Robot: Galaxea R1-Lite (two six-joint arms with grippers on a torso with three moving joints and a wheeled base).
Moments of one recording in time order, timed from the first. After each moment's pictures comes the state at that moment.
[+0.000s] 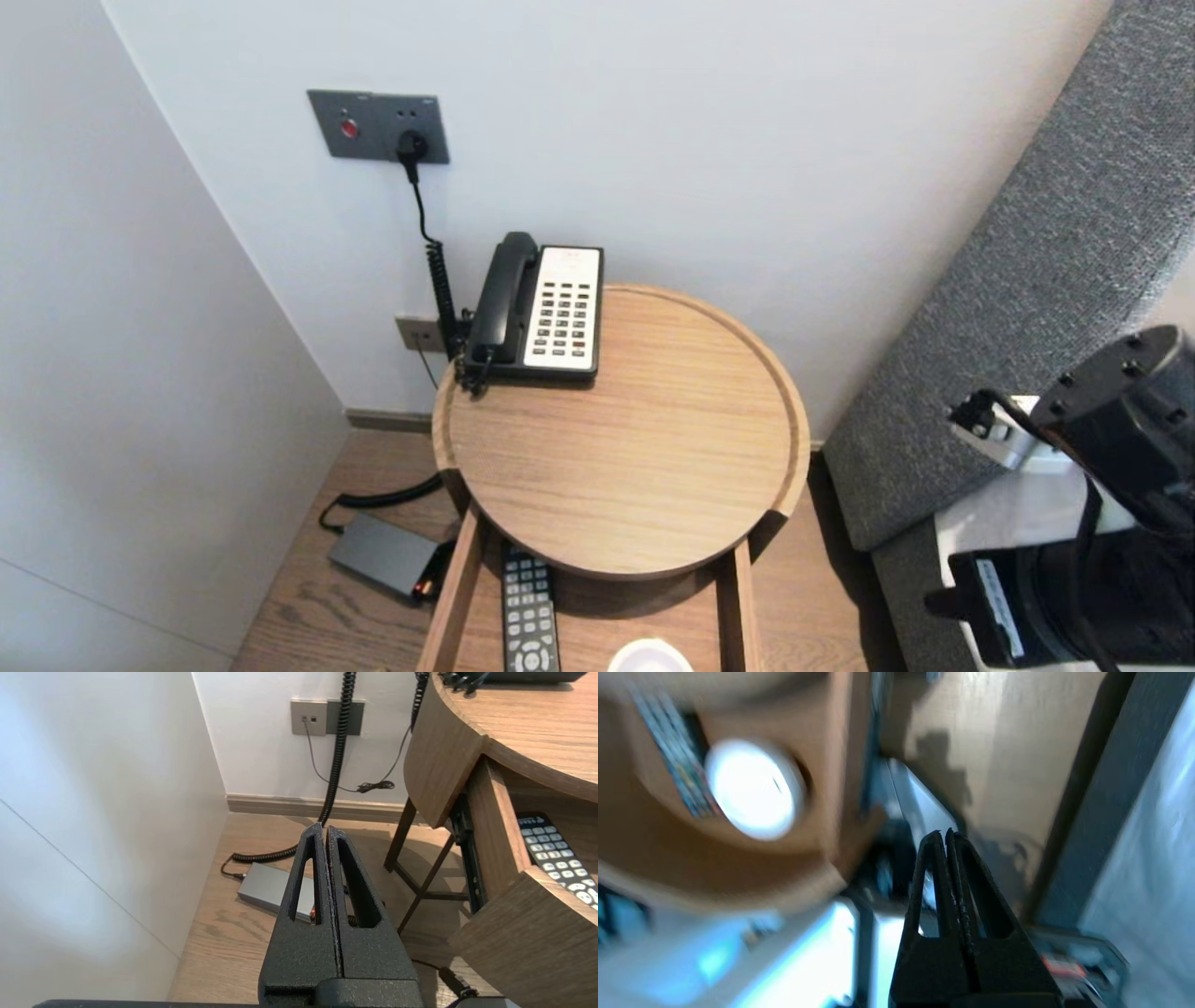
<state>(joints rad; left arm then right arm) 0.00 0.00 0.00 -0.03 0.00 0.02 0.72 1.32 -1.02 0.72 -0.15 0.59</state>
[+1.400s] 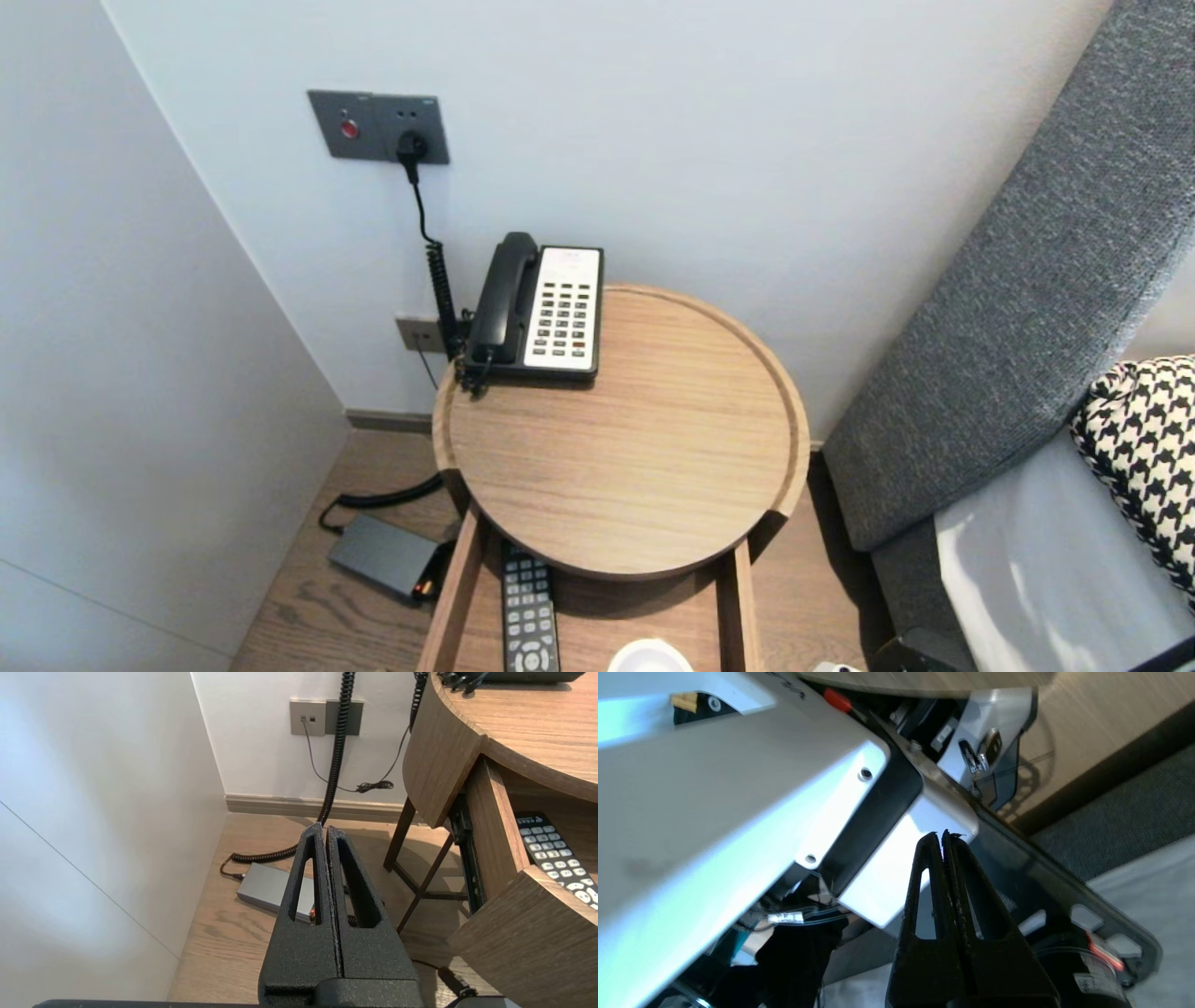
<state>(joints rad) 0.00 0.00 0.00 -0.03 0.00 0.02 1.14 1.52 -0.78 0.54 0.06 0.49</state>
